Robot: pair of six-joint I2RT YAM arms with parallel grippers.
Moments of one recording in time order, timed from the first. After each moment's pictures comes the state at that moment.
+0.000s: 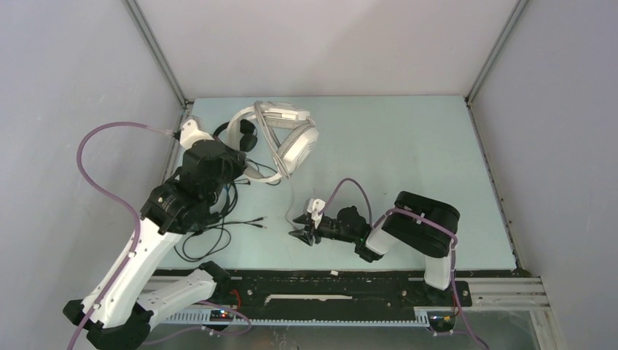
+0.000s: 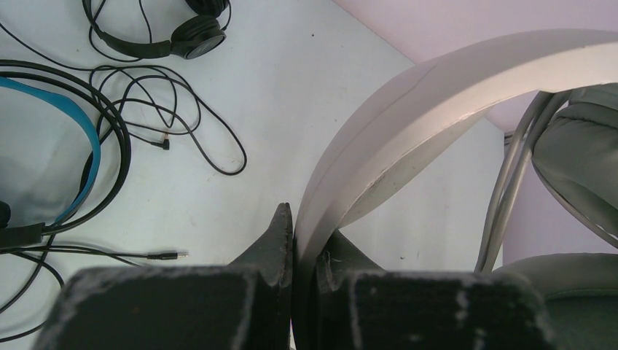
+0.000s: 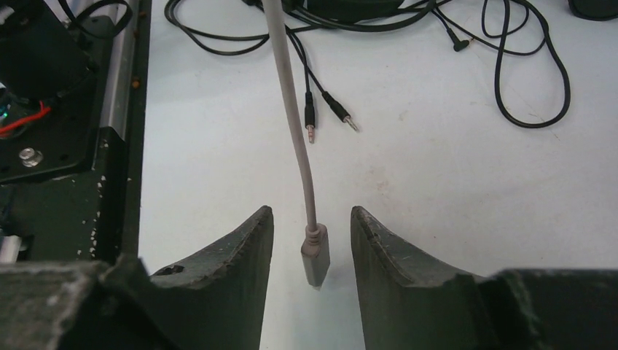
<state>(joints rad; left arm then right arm) -0.58 0.90 1.23 -0.79 -0.52 -0.87 1.04 1.89 0.50 1.29 -0.29 0.02</state>
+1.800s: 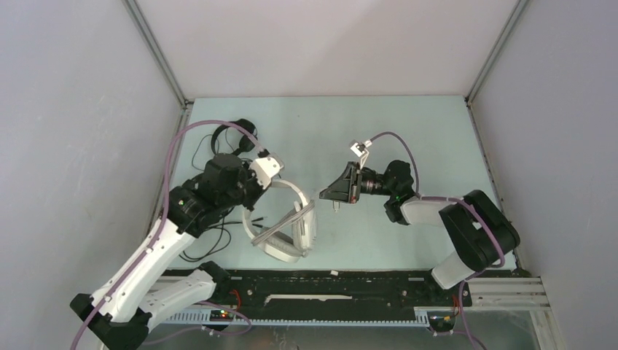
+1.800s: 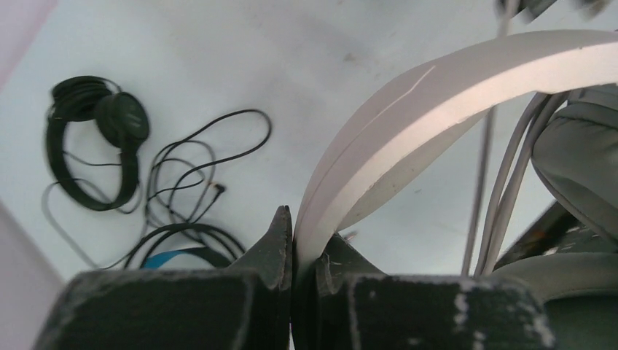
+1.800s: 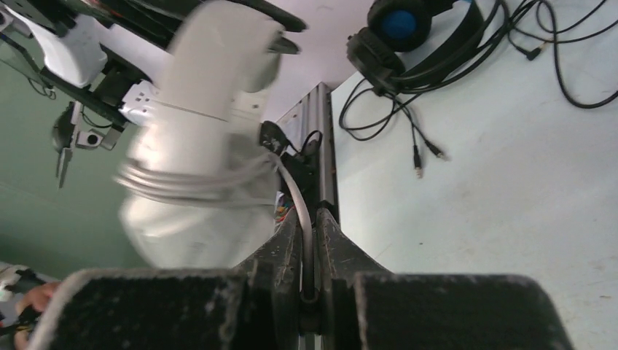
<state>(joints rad) -0.59 0.88 1.03 -0.77 0.10 0.31 0.52 1.59 0.56 1.19 -0.98 0.90</state>
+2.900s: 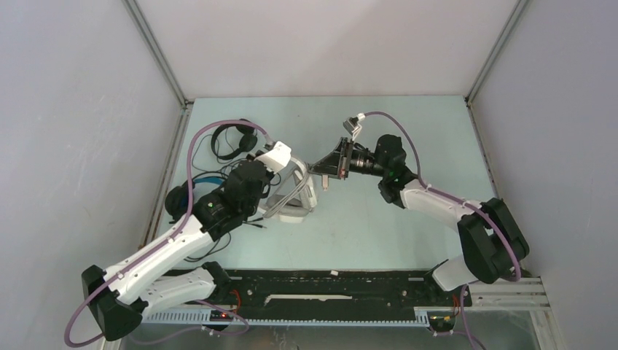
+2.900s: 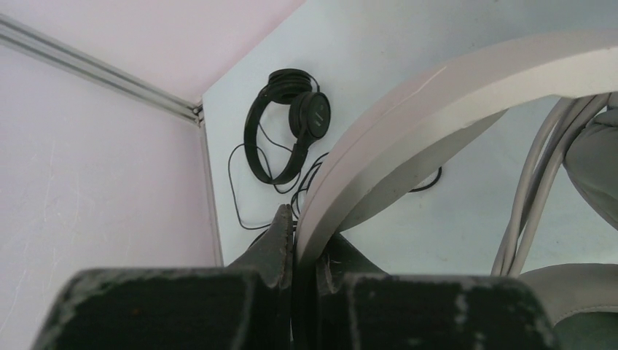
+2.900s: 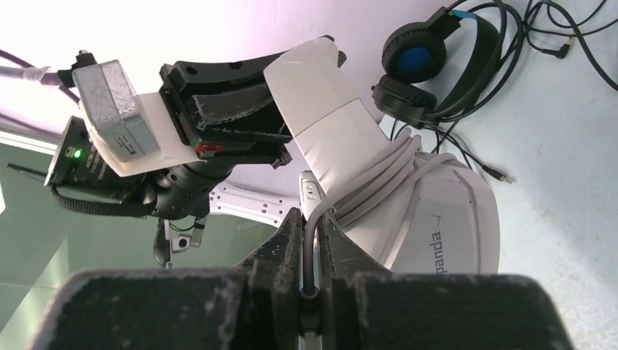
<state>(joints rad) -0.78 0.95 0.88 -0.33 -0.66 0.39 0.57 1.49 0.83 0.73 -0.83 1.21</state>
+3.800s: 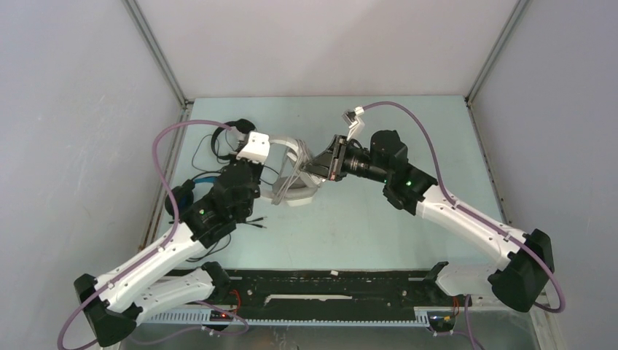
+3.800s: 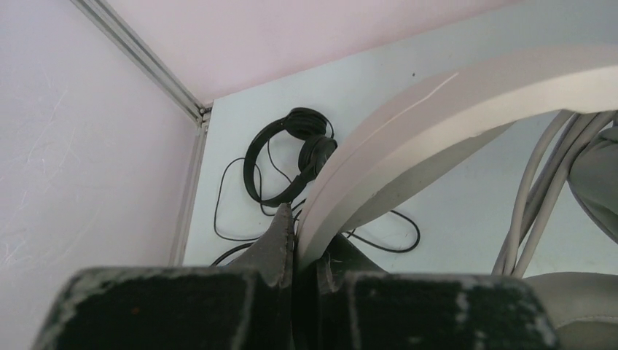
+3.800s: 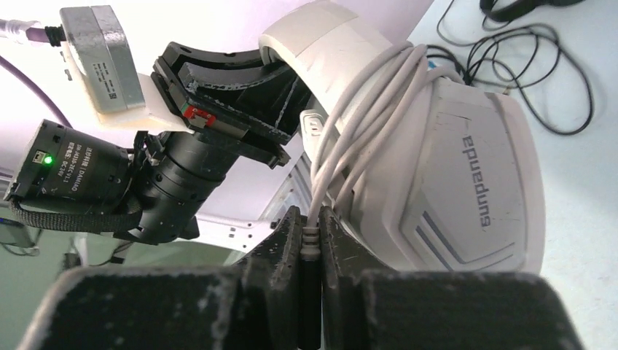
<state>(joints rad) -0.81 0.89 0.88 -0.19 -0.83 0.21 0.77 1.26 1.05 0.12 -0.44 0.89</state>
